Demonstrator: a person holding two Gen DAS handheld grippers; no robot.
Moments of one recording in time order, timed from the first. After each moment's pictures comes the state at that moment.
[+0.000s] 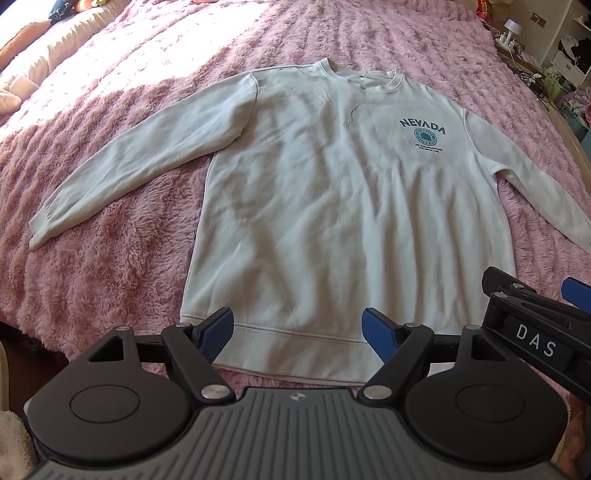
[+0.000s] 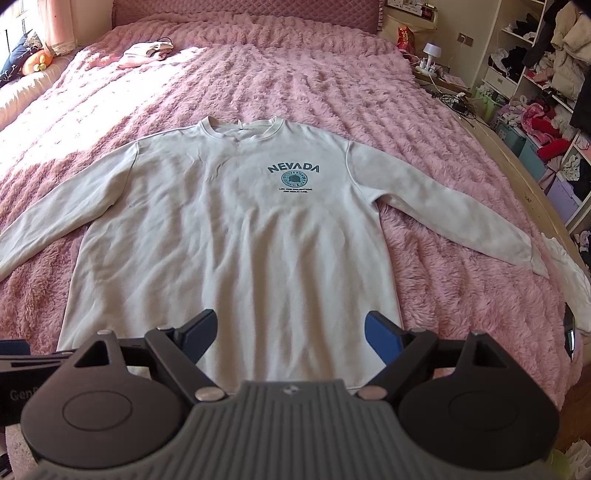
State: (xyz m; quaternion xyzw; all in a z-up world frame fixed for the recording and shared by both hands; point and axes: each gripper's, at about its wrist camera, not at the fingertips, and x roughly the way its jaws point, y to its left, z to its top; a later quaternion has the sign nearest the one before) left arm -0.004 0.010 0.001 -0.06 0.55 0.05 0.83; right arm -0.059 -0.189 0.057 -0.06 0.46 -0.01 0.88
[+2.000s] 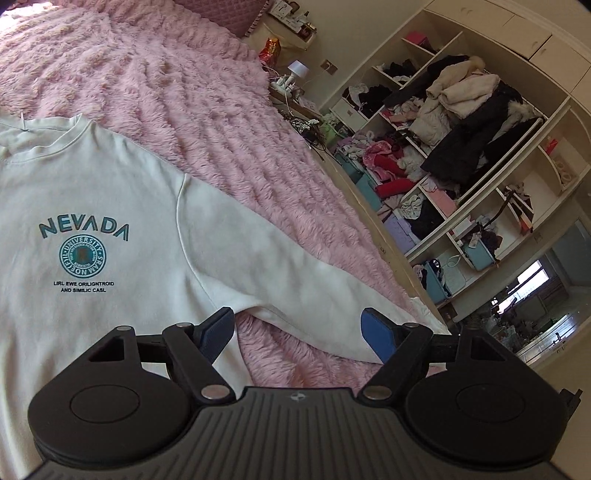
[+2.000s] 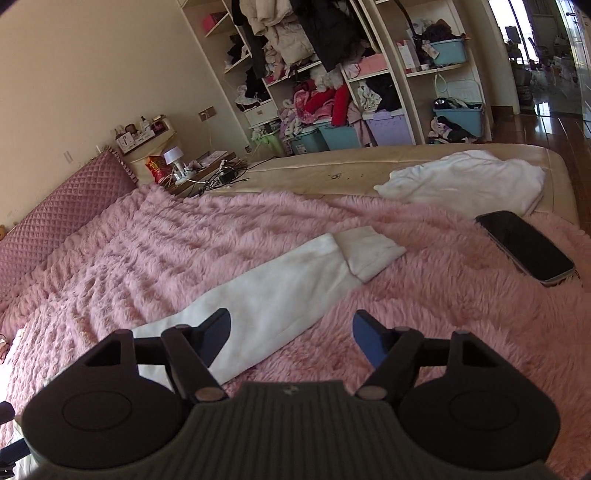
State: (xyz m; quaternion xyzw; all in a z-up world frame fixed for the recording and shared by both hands) left arm 0.232 -0.176 -0.099 -0.22 0.40 -0.33 0.83; right arm 0.015 -0.580 -0.060 0.27 0.20 -0.31 0.89
